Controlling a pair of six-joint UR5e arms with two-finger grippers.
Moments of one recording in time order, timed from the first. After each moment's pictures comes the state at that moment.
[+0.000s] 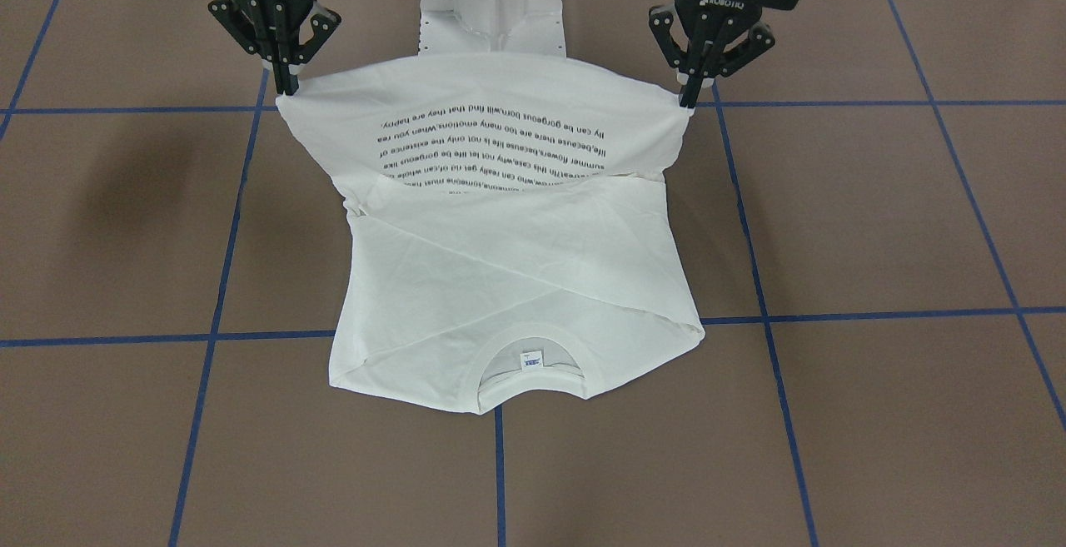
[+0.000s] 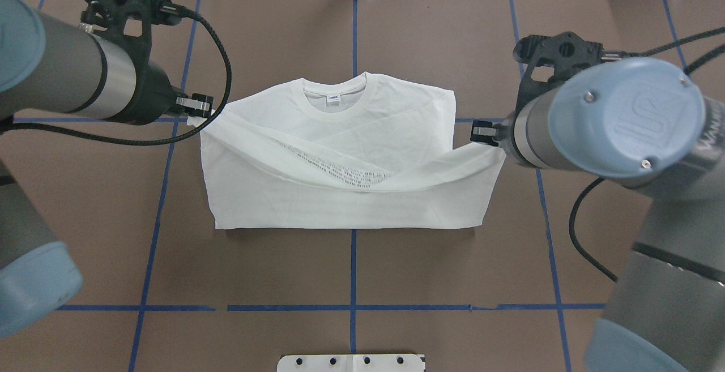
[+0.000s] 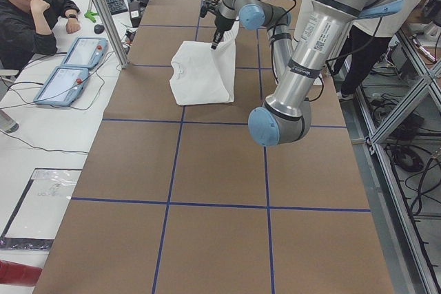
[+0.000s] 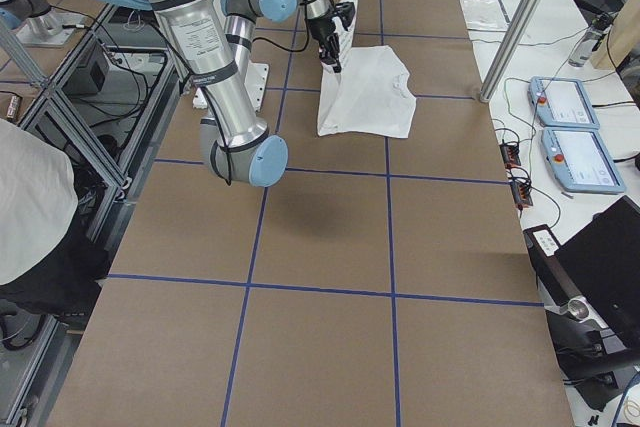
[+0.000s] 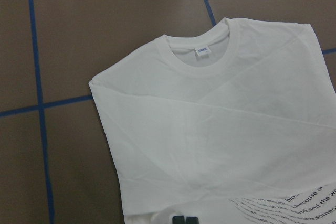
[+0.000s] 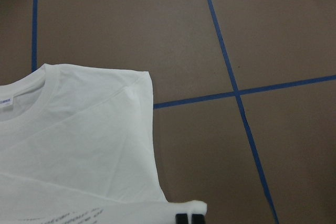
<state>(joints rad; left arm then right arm) -0.74 -2.08 -2.20 -1.35 -1.77 -0.90 0.58 -1.03 2.28 -2.09 1.56 1.34</state>
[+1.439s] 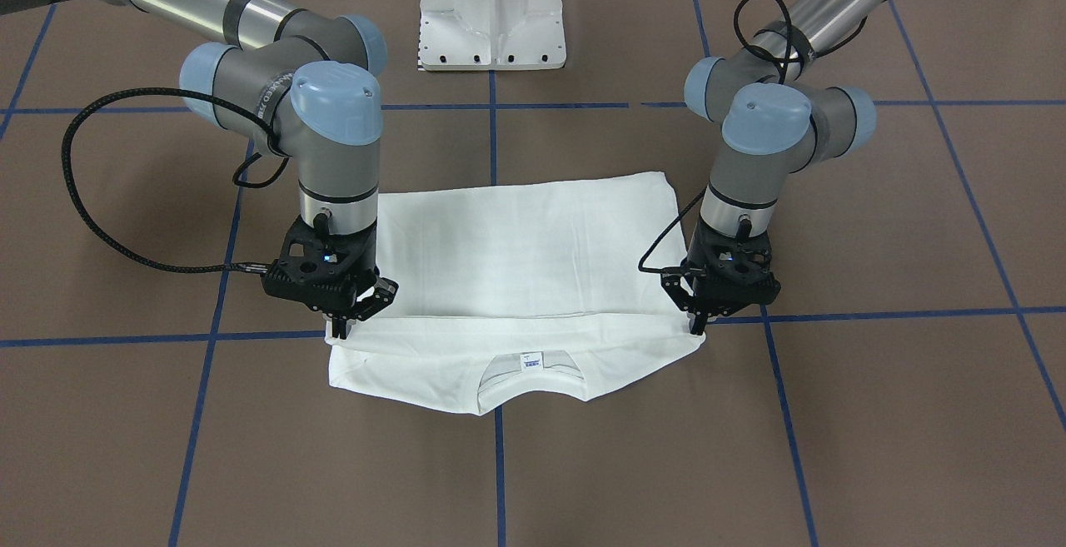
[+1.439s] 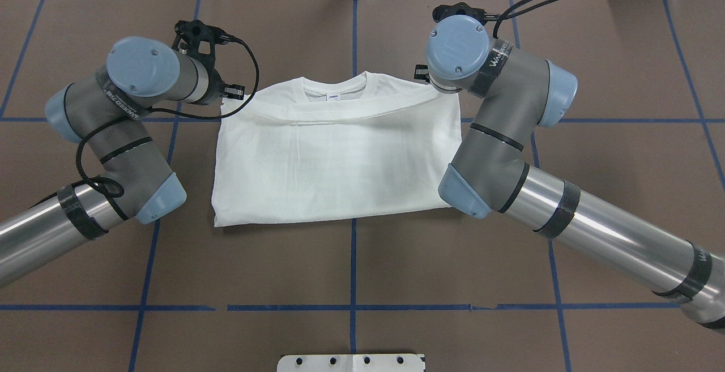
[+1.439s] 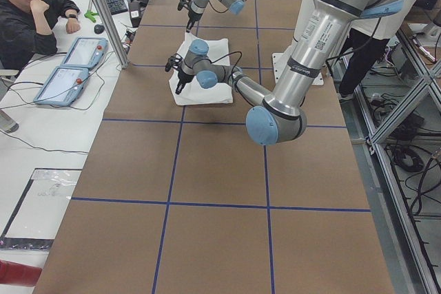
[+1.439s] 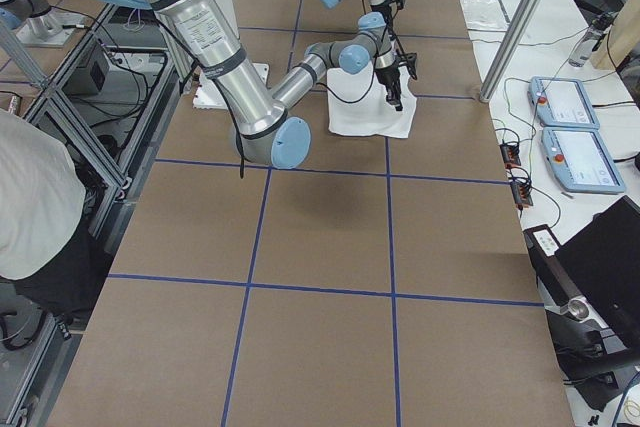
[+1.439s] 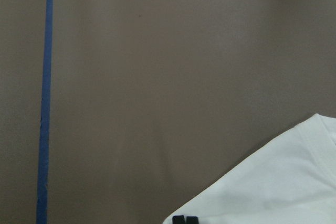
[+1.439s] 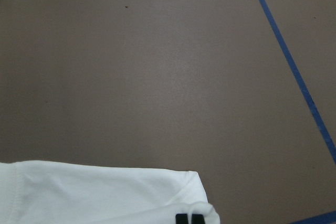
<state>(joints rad) -0.74 -2.09 -1.48 -2.06 -1.70 -0.89 0.68 -0.86 1.51 -1.53 1.56 1.25</state>
